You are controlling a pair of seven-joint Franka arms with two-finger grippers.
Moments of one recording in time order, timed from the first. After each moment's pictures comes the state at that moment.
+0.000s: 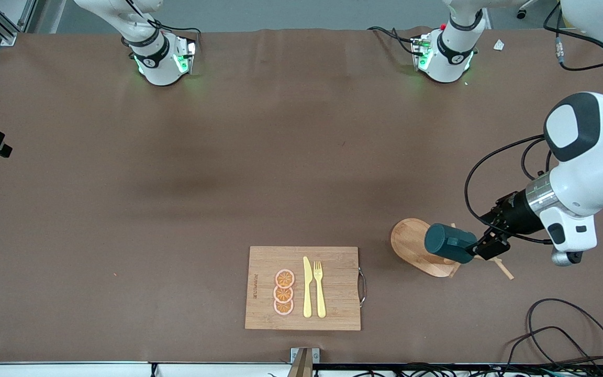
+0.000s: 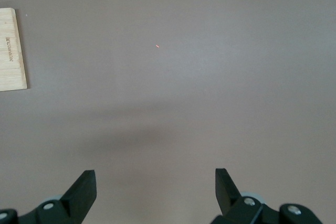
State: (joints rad) left arm 0.02 0.42 -0.20 -1.42 -0.22 2.00 -1.03; right arm -0.06 0.09 -0.04 -1.39 0.00 1.51 -0.01
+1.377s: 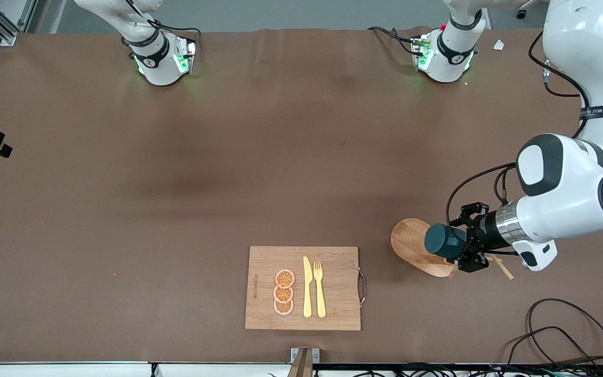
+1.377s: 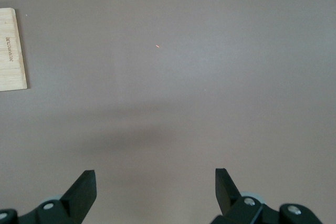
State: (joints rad) left arm 0.01 0.55 -0.21 -1.40 -0.24 2.00 -1.39; right arm -0.06 0.09 -0.04 -1.39 0.00 1.51 -0.01
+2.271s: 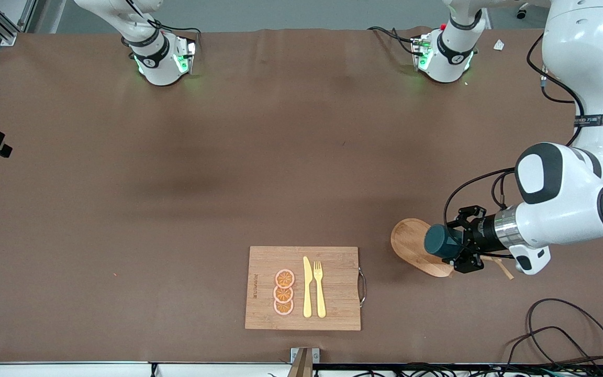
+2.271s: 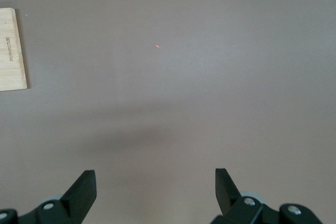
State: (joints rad) left arm 0.03 0.58 -0.21 -1.40 -0.29 2.00 -1.32; right arm -0.06 0.09 -0.04 -1.39 0.00 1.51 -0.01
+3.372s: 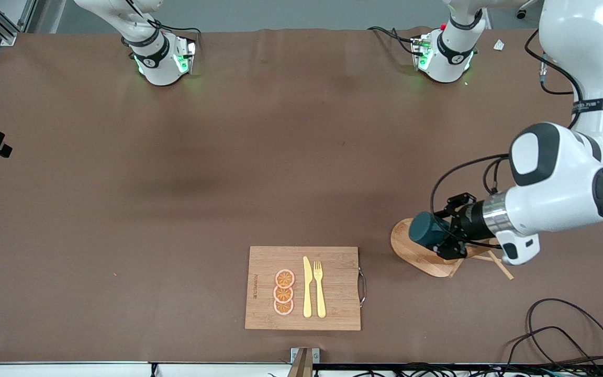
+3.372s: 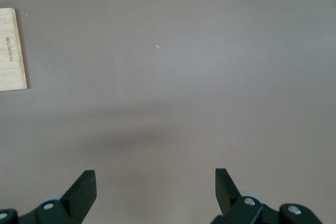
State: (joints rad) left arm -0.01 0.51 -0.29 -1.37 -0.25 1.92 -1.31; right arm -0.06 0.09 -0.04 -1.39 0.00 1.51 -0.01
